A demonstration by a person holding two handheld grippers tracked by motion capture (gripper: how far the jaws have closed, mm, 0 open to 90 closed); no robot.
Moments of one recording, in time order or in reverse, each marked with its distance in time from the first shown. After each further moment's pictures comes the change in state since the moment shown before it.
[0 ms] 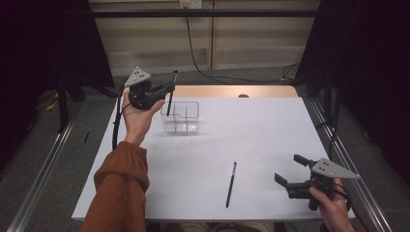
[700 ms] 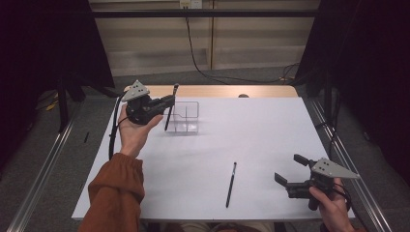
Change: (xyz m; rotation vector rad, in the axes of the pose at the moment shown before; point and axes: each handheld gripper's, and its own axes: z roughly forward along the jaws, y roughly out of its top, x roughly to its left) left arm -0.021 -0.018 -0.026 0.055 -0.050 0.010; right arm 0.000 0.000 0.000 -0.002 -0.003 0.003
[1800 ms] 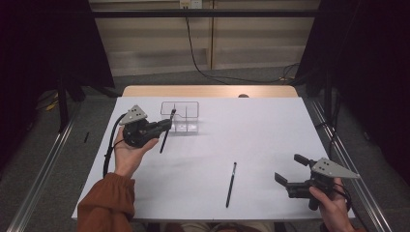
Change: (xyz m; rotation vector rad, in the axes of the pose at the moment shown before) left arm -0.013 -0.051 -0.022 0.087 -0.051 -0.027; right arm -0.001 0.000 0.000 0.004 -0.008 -0.004
